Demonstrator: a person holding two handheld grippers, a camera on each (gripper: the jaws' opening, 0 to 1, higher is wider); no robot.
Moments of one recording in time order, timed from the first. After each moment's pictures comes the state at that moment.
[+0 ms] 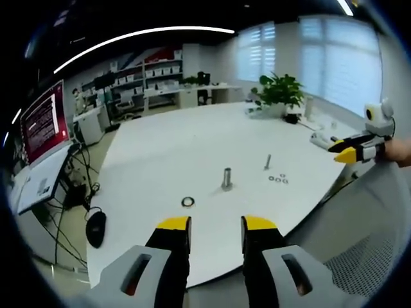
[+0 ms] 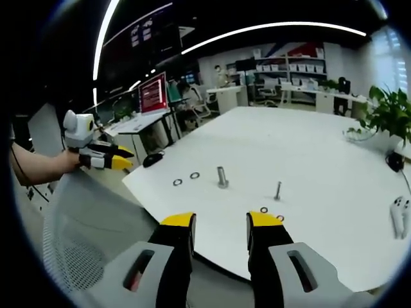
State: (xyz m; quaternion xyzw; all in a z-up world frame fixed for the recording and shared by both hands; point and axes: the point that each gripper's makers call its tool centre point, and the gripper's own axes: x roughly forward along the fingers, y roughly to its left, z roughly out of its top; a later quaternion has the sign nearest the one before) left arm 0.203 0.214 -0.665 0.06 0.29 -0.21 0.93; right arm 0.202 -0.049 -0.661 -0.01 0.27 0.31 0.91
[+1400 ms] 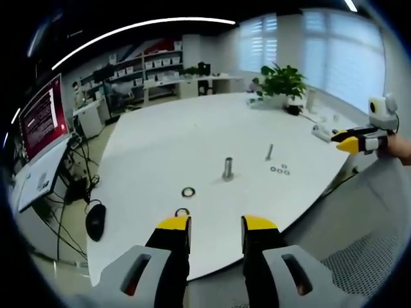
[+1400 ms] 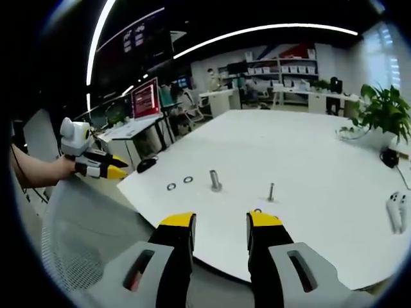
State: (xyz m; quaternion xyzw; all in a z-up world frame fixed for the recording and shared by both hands) left arm 0.200 0.220 -0.675 0.06 0.32 -0.20 0.93; right arm 0.206 -0.054 -0.661 0.00 0.27 0.30 0.92
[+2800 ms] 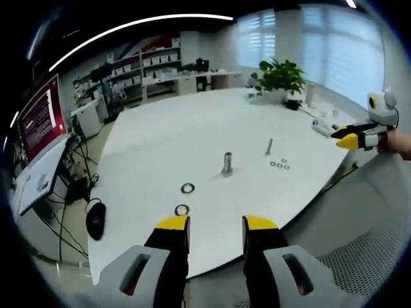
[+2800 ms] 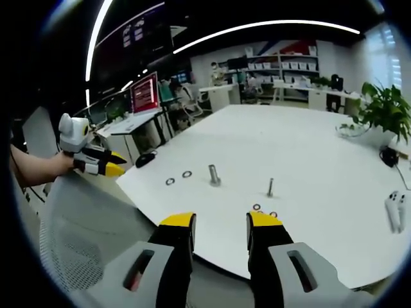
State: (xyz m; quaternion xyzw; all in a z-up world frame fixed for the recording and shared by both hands) left arm 0.198 0.220 -0.682 0.07 0.33 -0.20 0.92; right arm 0.206 -0.057 -0.665 0.00 0.28 0.29 0.92
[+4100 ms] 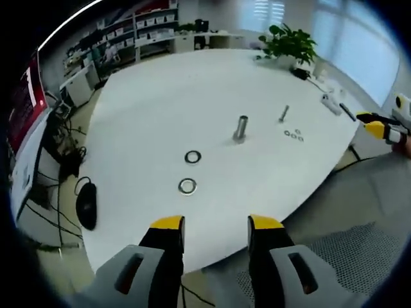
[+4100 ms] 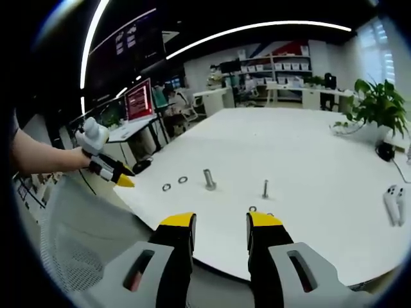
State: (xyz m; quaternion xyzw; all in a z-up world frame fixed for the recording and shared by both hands) left arm 0.231 0.243 -0.734 0.08 0.47 -0.21 0.86; right arm 0.209 -0.063 -0.662 0.02 0.27 0.27 0.92
